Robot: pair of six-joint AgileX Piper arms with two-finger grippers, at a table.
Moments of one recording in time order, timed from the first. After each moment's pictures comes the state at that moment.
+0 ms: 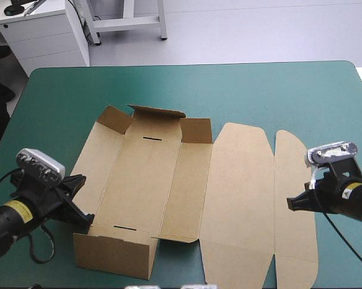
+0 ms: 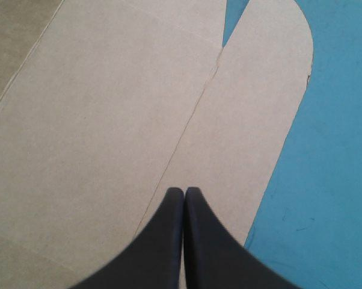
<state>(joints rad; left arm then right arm) -0.47 0.68 -0.93 0.02 0.92 0.10 0.12 0.82 -0.95 0.12 1.09 -0.18</state>
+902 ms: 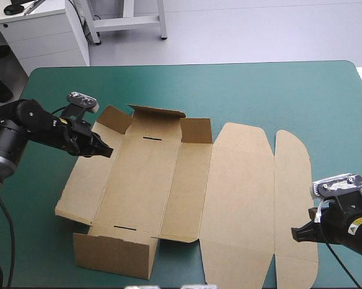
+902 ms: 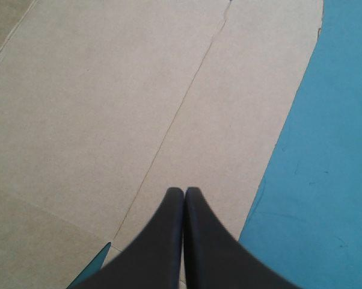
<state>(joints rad) -0.06 1.39 -1.35 -0.42 1.22 0.48 0.12 0.62 -0.79 0.12 1.12 -0.18</state>
